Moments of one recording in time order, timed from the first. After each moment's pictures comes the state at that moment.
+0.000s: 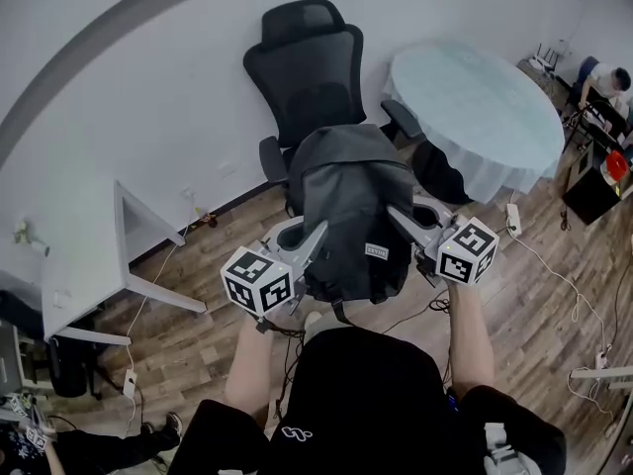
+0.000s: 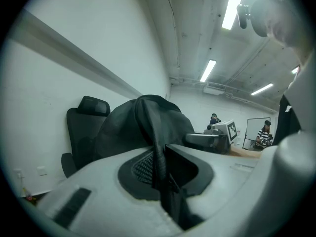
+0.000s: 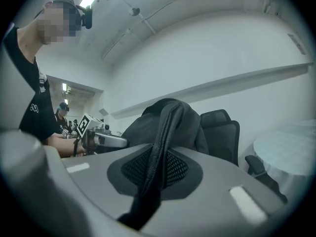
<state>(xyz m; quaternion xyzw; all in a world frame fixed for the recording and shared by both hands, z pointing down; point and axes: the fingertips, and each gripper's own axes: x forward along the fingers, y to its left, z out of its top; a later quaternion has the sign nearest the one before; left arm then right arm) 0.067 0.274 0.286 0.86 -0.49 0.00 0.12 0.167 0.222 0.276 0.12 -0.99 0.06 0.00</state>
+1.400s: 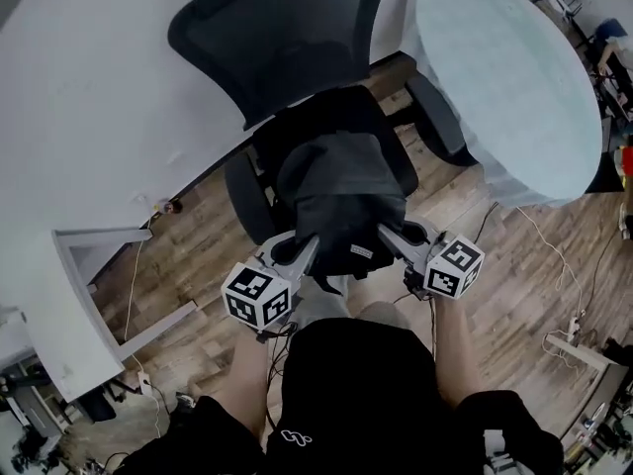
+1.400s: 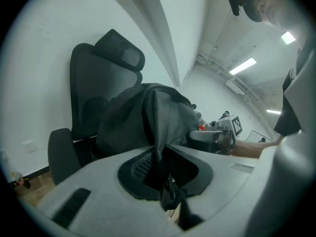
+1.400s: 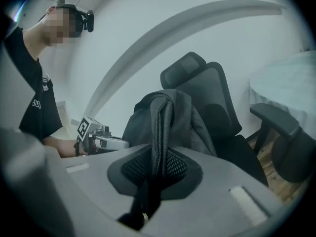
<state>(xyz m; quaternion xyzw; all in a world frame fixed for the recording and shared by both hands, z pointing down) -0.123 -0.051 0.473 0.83 -0.45 0.08 0.33 -0.018 -0.096 0.463 0.16 -0.94 0.28 0.10</state>
